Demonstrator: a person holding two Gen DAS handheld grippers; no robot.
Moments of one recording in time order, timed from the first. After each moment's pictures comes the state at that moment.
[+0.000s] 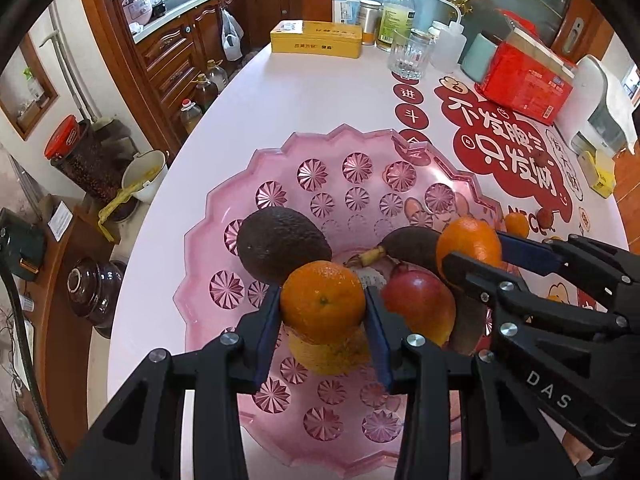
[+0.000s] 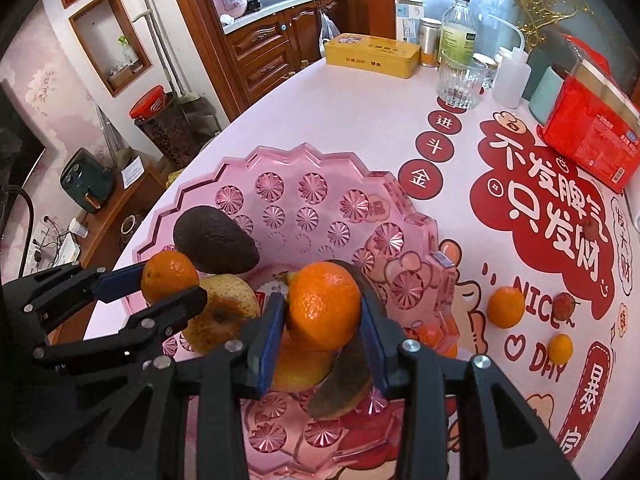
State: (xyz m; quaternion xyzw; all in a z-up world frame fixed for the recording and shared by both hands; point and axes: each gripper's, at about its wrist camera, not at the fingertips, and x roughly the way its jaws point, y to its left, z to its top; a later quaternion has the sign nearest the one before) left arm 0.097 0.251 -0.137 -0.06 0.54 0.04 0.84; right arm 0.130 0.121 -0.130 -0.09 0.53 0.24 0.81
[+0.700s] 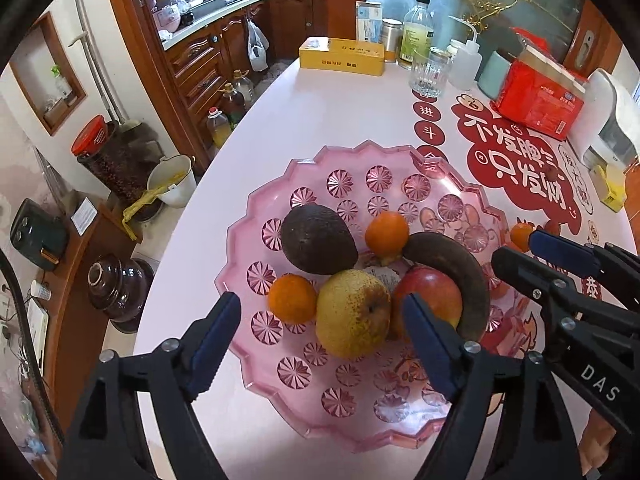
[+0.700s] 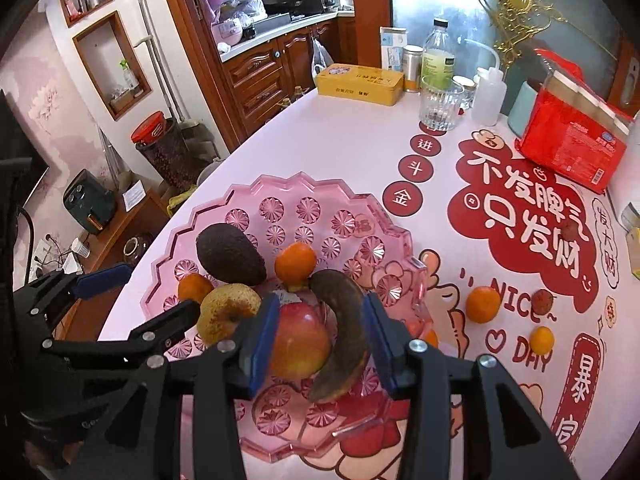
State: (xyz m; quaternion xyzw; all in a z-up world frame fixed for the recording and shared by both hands) left arm 0.067 0.257 -0.111 -0.06 0.52 0.09 0.85; right arm 0.109 0.102 -0.096 -0.07 0.49 0.23 0.84
